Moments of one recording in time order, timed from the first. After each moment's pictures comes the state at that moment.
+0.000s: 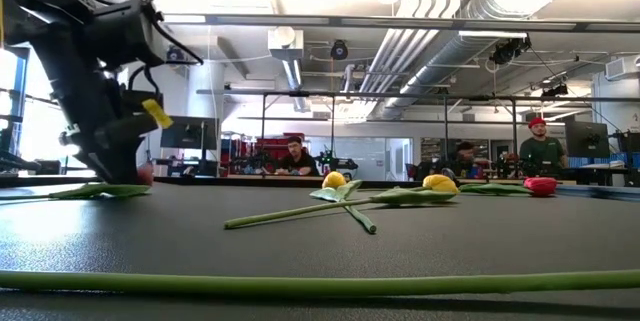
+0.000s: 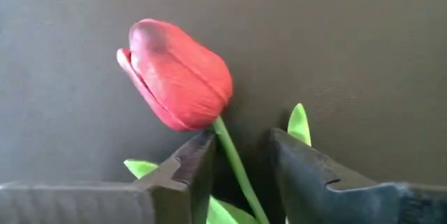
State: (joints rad) left arm 0.03 1.19 0.37 -0.46 -0.37 -0.83; right arm 0.74 1.24 1.43 -1.16 1.13 0.92
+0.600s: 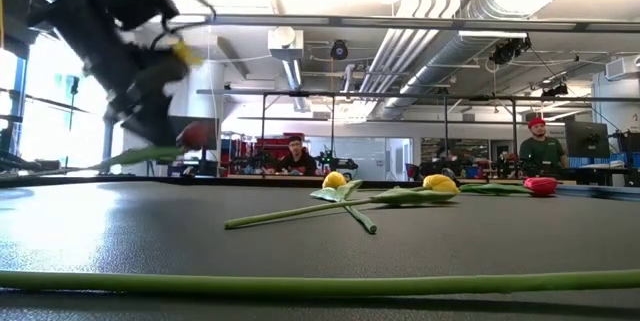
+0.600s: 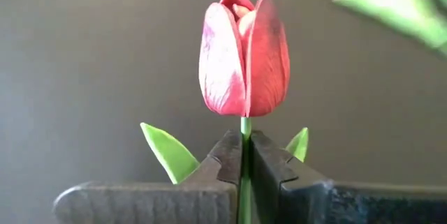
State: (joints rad) left arm 0.03 1.08 0.46 -0.32 -0.36 -0.66; right arm 0.72 1.24 1.41 -1.13 1.15 0.94
